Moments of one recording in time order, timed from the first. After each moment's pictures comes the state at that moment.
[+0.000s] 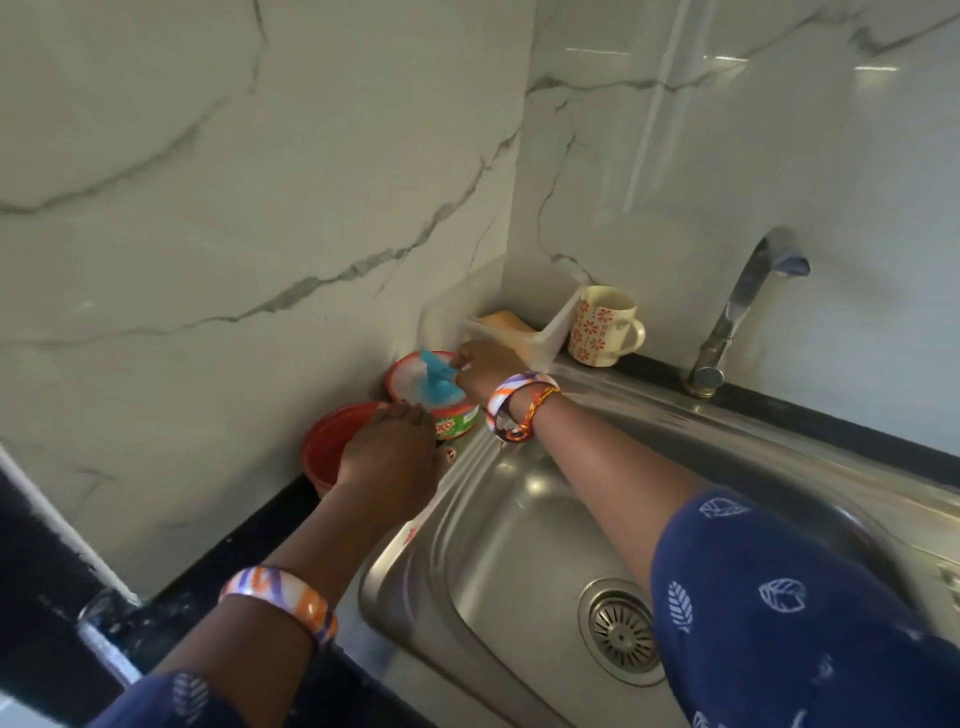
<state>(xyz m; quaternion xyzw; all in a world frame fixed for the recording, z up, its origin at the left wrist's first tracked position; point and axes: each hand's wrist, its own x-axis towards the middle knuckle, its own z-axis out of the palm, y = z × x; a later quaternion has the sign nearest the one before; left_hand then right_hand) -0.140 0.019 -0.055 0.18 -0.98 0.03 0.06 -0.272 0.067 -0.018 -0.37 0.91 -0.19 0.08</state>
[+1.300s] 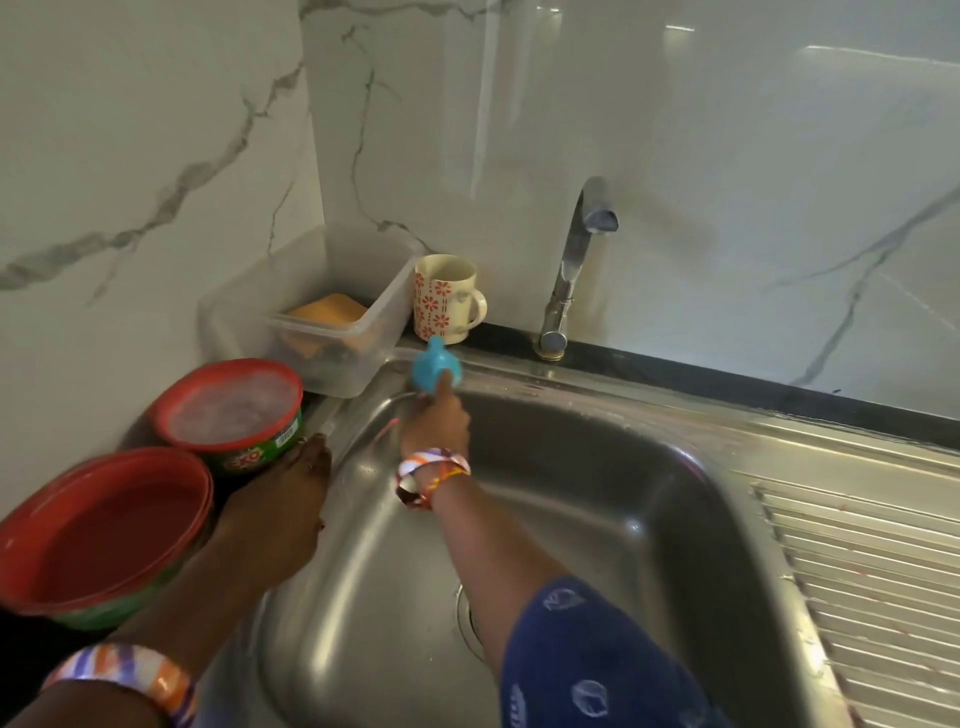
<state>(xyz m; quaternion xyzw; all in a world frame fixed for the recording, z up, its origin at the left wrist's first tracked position) -0.205 0.042 -0.103 0.06 -0.99 0.12 -0.06 -0.303 0.150 -0.084 -0.01 0.88 -0.47 0.08</state>
